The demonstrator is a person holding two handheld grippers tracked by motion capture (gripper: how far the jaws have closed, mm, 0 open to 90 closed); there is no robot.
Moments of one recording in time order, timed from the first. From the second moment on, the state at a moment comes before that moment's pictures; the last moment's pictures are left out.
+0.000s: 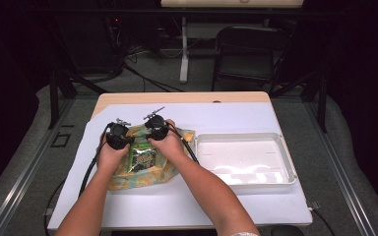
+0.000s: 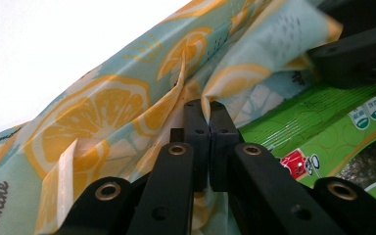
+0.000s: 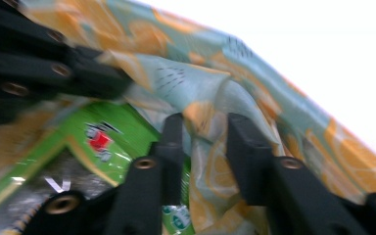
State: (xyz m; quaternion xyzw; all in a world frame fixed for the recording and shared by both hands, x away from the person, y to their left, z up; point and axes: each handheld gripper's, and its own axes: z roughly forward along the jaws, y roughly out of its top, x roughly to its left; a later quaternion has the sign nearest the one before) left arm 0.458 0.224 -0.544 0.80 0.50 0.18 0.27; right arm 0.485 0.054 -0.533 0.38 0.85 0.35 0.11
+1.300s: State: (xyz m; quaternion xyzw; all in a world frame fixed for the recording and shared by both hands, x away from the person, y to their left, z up) left arm 0.458 0.222 -0.546 0.81 0.50 0.18 0.26; right arm 0.445 0.009 -0.531 0.36 0.88 0.25 0.19
